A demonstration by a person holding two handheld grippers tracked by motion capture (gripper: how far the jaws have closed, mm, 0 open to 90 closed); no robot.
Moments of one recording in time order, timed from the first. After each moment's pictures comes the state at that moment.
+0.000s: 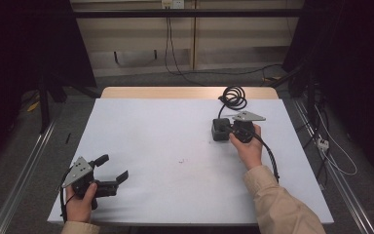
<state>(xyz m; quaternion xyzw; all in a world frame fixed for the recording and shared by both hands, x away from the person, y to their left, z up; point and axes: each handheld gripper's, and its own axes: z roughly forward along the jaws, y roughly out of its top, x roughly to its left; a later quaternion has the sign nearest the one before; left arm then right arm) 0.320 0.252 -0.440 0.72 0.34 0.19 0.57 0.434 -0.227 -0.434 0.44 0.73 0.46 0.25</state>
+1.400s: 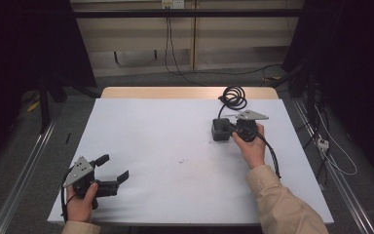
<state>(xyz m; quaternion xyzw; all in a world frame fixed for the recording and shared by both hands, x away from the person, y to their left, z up) 0.321 0.249 -0.440 0.72 0.34 0.20 0.57 0.434 -0.235 -0.432 0.45 0.73 0.45 0.25</state>
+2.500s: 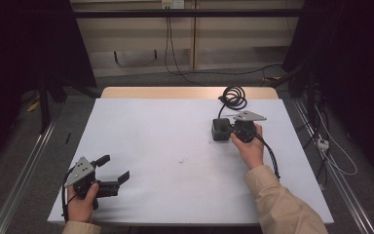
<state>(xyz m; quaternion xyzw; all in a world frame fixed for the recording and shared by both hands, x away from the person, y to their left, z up) 0.320 0.249 -0.441 0.72 0.34 0.19 0.57 0.434 -0.230 -0.434 0.44 0.73 0.44 0.26</state>
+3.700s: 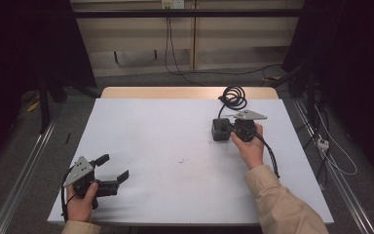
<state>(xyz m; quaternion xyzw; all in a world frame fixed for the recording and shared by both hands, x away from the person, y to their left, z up) 0.321 0.250 -0.441 0.72 0.34 0.20 0.57 0.433 -0.229 -0.429 0.45 0.73 0.44 0.26</state>
